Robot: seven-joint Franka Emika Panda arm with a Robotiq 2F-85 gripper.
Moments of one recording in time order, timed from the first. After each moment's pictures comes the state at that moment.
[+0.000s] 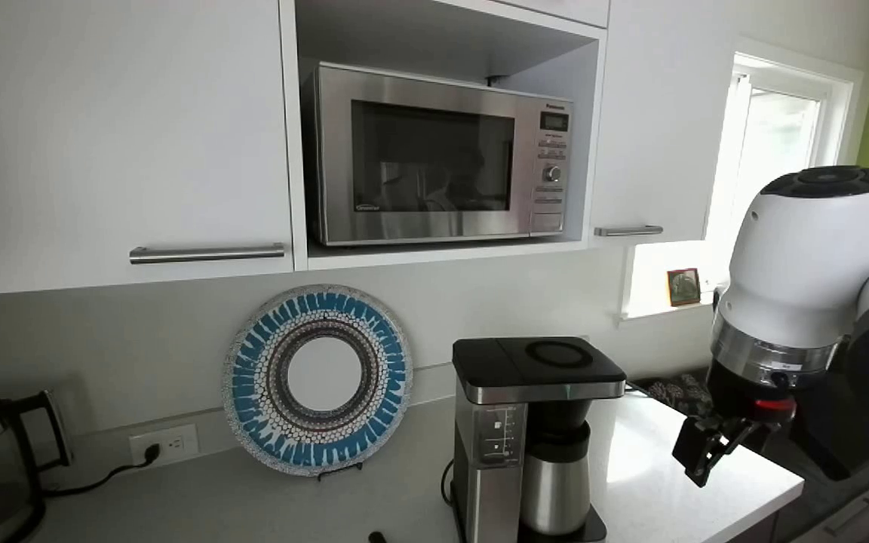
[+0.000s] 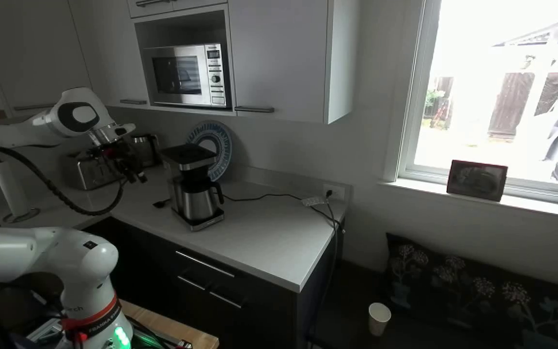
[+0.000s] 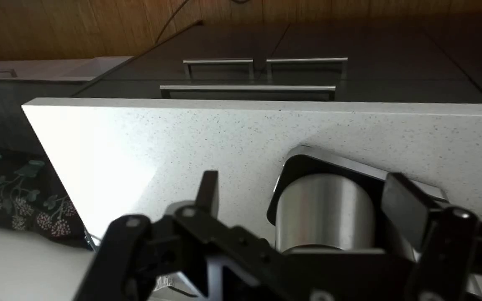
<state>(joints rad) 0.00 -0.95 0.40 -2.53 -0.03 1.74 0.45</state>
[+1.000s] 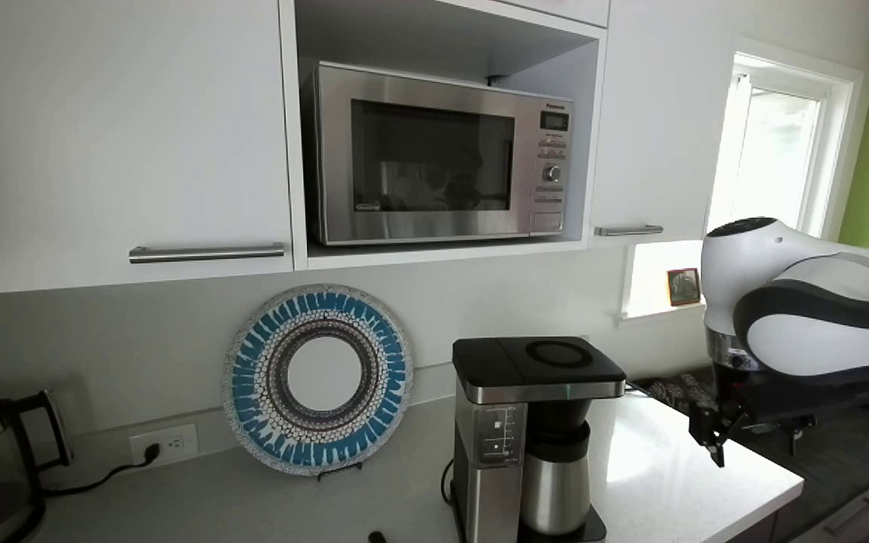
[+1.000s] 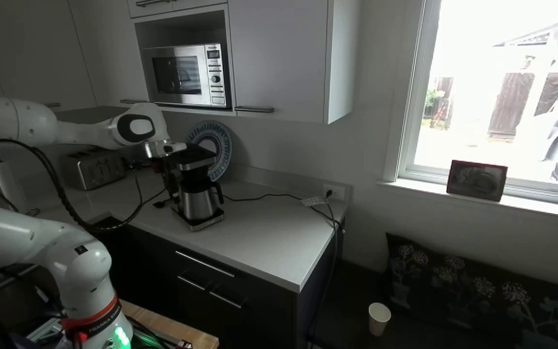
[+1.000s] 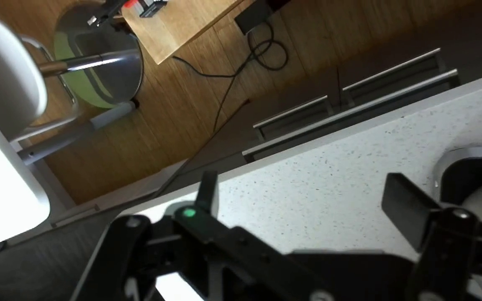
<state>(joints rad) -0.22 -0.75 0.21 -2.56 -0.14 1.77 0.55</state>
